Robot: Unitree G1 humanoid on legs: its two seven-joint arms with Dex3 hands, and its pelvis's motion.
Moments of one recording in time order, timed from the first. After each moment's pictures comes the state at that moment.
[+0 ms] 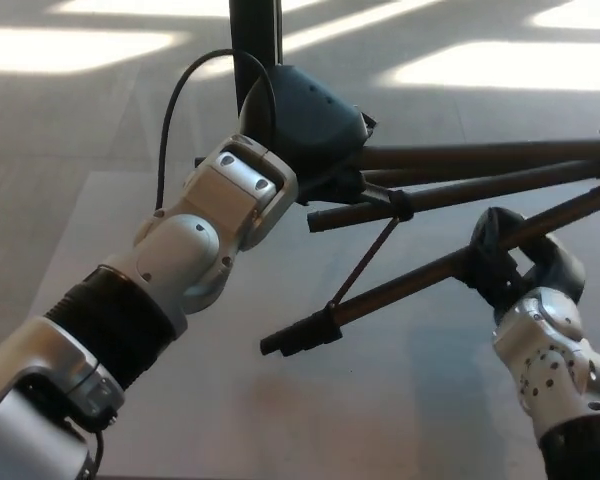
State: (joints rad) left_arm -1.06 0.37 -0.68 0.48 1.09 0.10 -0.13; right_arm -0.69 -0.07 -0.17 0.58 0.47 0.23 -0.50
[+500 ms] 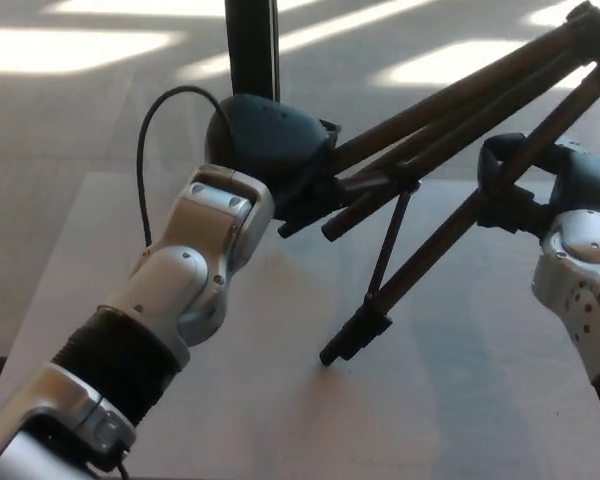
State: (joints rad) left_arm -0.89 0.27 -0.50 0.47 1.04 0.23 -0.12; right_arm -0.83 -0.26 0.09 0.49 0.33 0.43 -0.43
